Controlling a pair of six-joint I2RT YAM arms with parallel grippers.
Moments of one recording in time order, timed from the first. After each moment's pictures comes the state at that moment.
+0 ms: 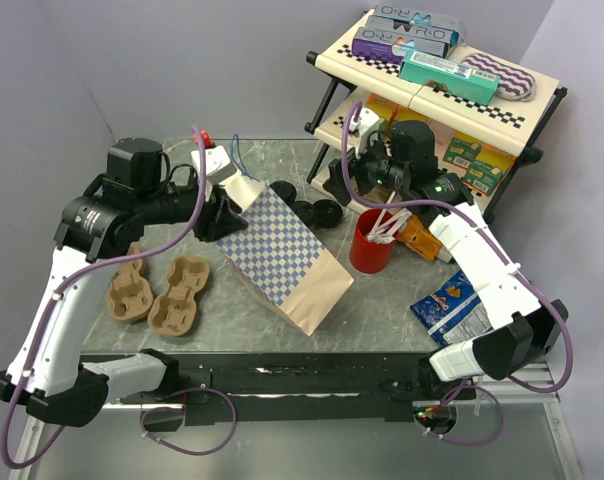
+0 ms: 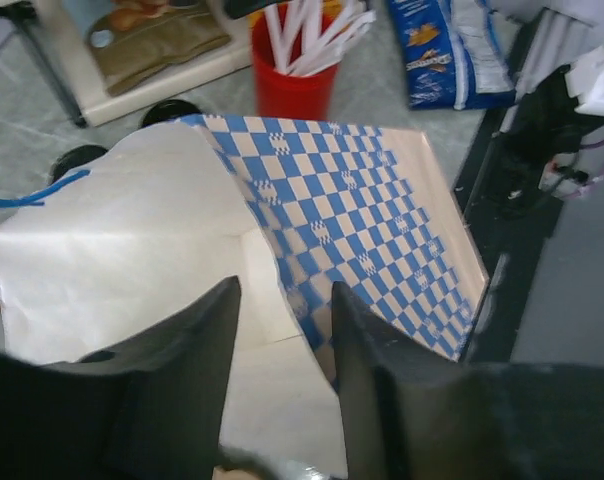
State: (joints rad) left arm -0.40 1.17 1.68 -1.02 0.66 0.29; right arm 0.42 1.40 1.53 -0.51 -0.36 -0.22
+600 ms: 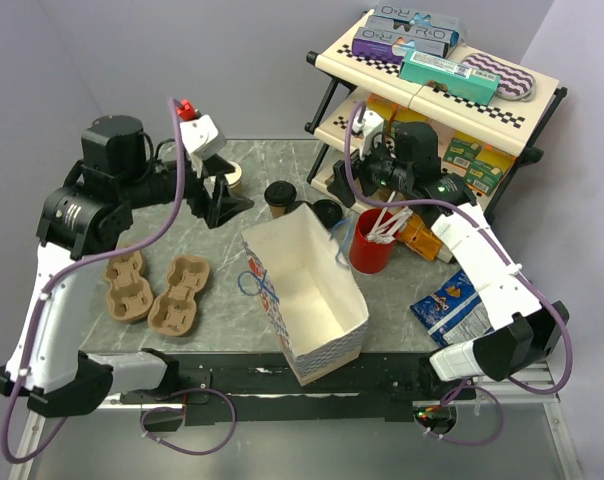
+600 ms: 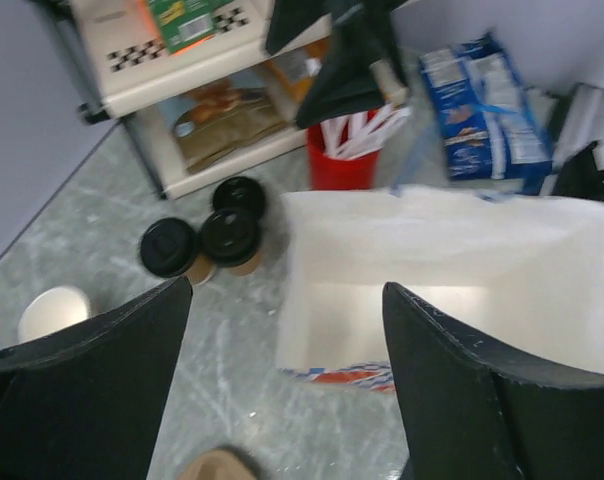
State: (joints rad) left arm -0.42 1.25 1.90 -0.97 0.63 0.25; right arm 0.39 1.39 1.51 -0.53 -0.37 -0.22
